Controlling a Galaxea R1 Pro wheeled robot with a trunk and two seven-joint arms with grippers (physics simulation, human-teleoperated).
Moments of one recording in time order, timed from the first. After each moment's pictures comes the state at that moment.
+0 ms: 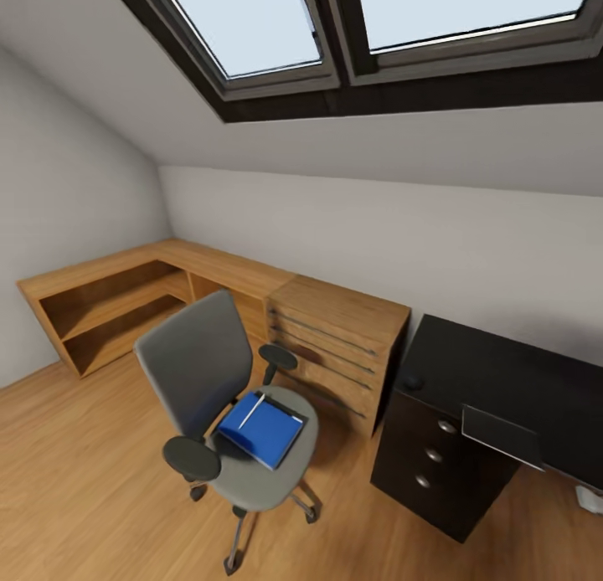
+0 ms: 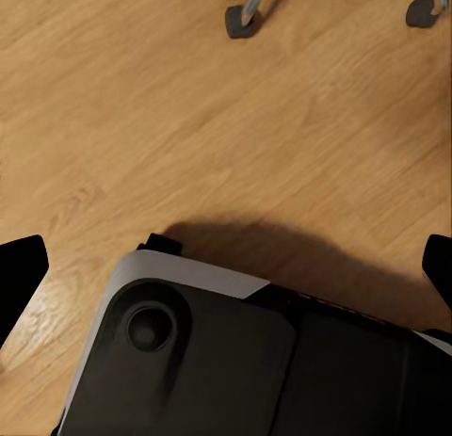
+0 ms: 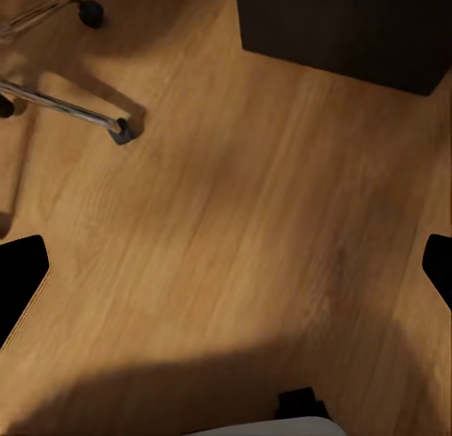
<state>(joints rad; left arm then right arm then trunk) -0.14 -0.02 0.40 -0.04 -0.02 -0.40 -0.10 -0.22 -0.01 -0.06 -0.08 -0.23 -0.53 0.13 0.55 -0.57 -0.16</state>
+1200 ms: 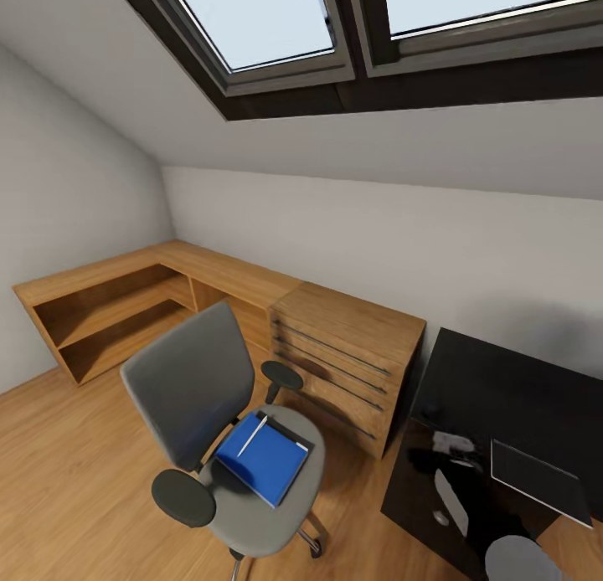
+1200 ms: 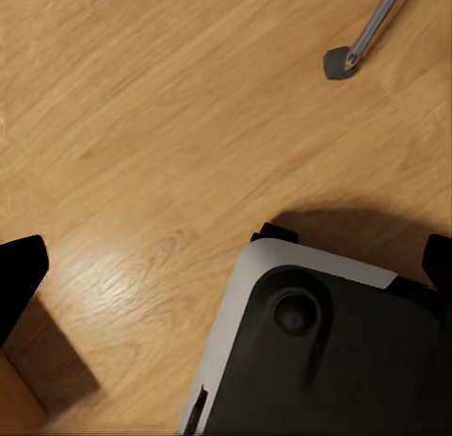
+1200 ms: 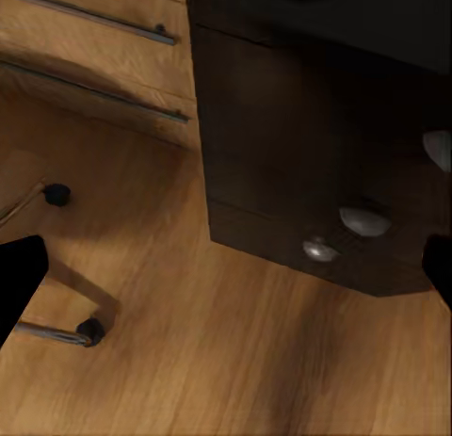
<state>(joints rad) -0.09 0.11 0.40 -0.02 -0.02 -0.40 -0.09 -0.55 -0.08 -0.08 -0.60 -0.15 0.30 -0.14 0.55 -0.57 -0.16</state>
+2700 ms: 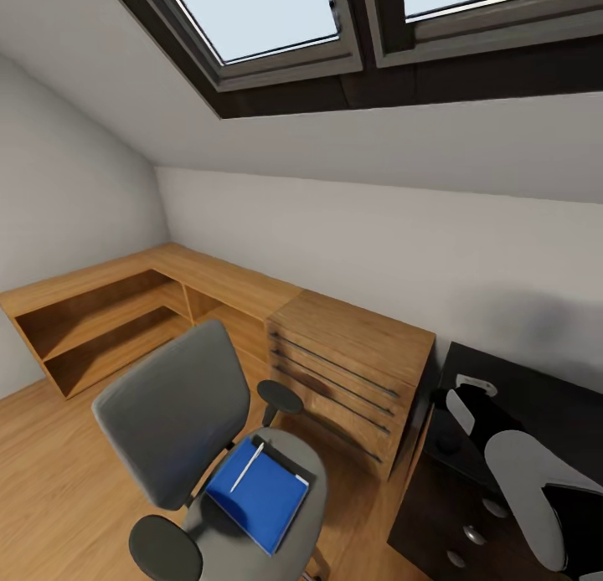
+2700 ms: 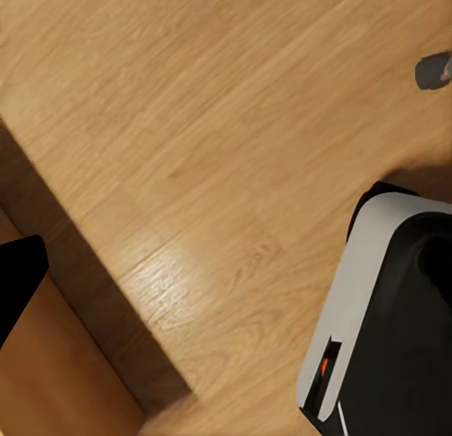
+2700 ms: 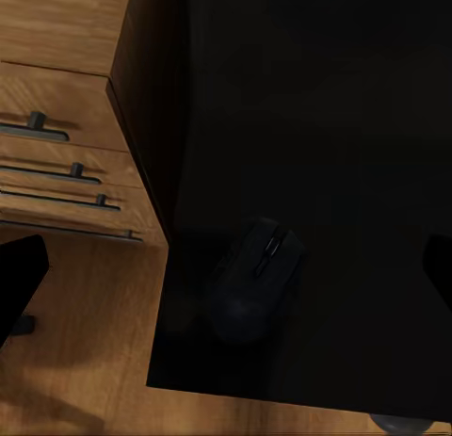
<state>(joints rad) 0.02 0.22 0.40 -0.02 -0.02 -0.43 -0.08 -0.92 -0.17 -0.11 -0.34 -0.22 0.40 -0.30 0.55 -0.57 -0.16</state>
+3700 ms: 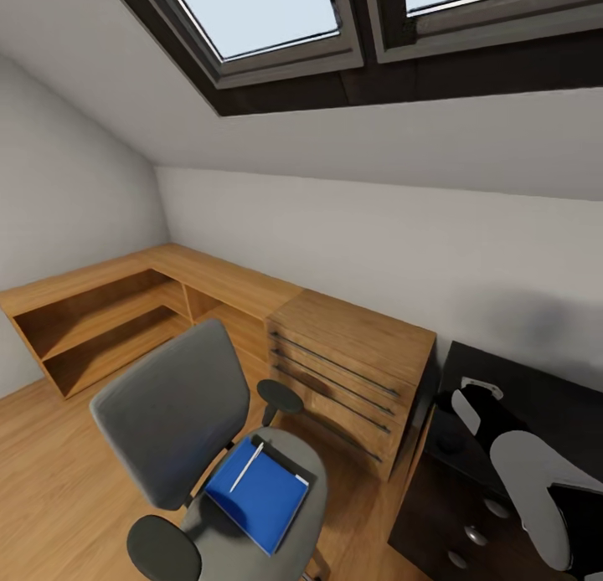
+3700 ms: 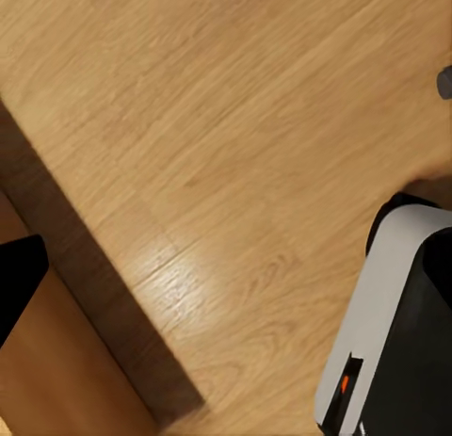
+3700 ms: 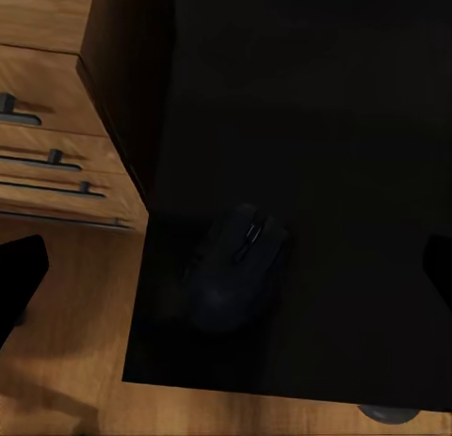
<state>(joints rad) 0.02 0.24 0.40 -0.02 -0.02 -0.44 -0.07 -0.92 -0.18 -0.12 -0.34 -0.22 0.44 -0.31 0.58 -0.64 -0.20</state>
